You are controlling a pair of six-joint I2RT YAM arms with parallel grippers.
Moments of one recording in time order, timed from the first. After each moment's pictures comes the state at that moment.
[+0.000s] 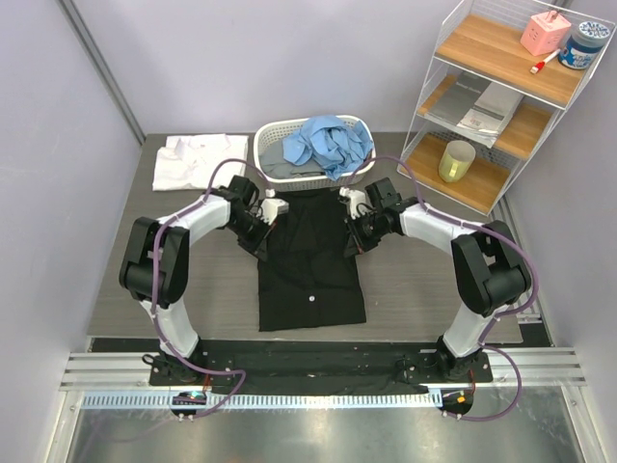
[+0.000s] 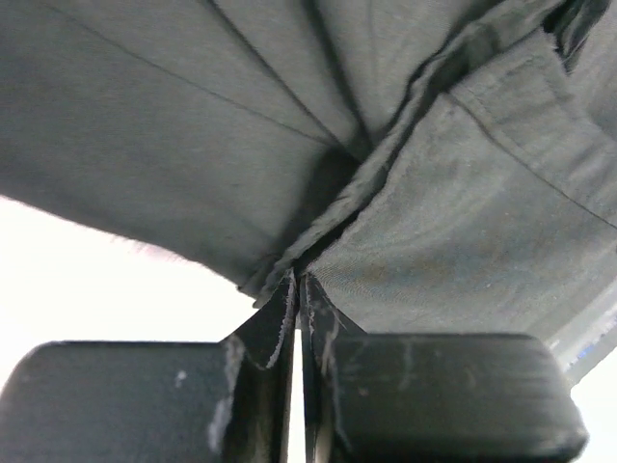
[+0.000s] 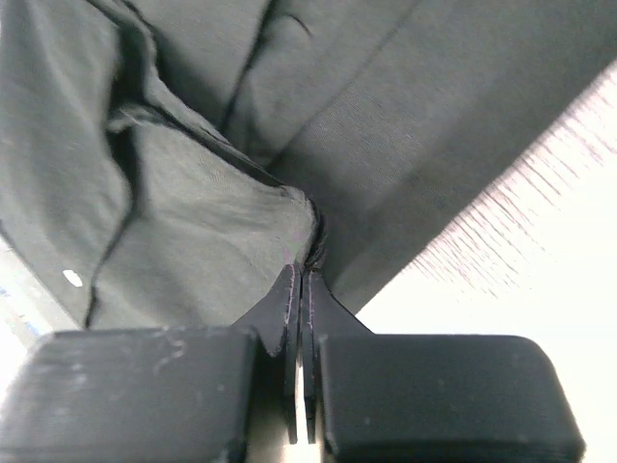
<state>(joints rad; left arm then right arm) -0.31 1.81 1.19 -0.73 0.49 0.36 0.42 1.73 1.08 -0.43 -0.52 -0.04</state>
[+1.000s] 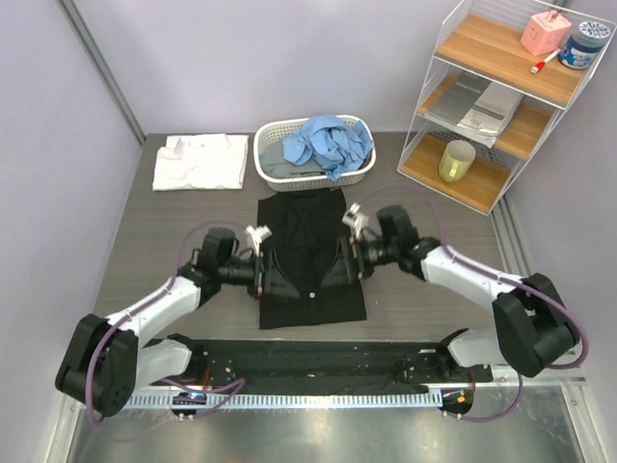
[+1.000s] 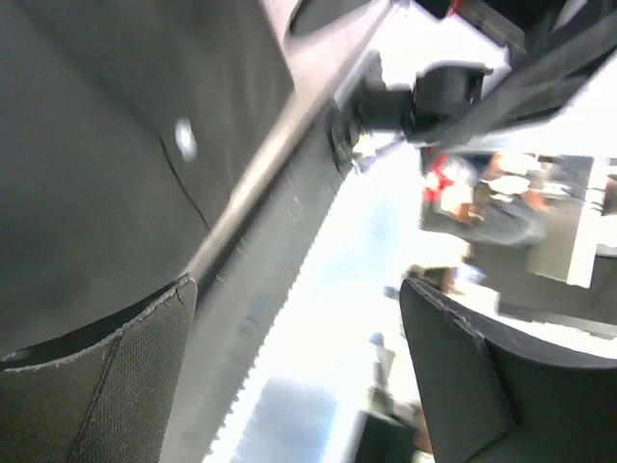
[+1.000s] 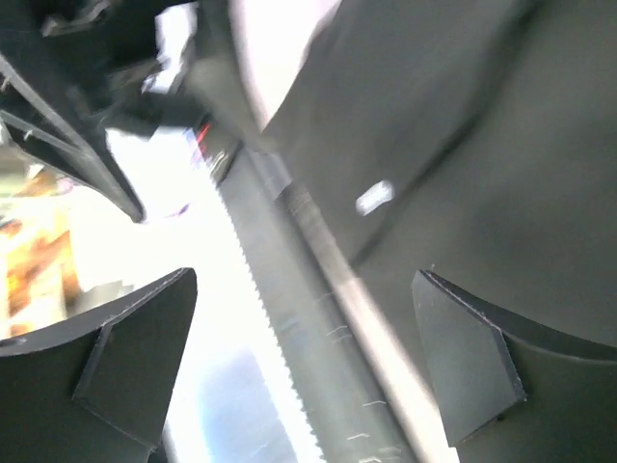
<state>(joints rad) -0.38 1.14 0.50 -0.04 0.96 -0.65 0.50 1.33 0.72 -0.12 -0.83 0.41</state>
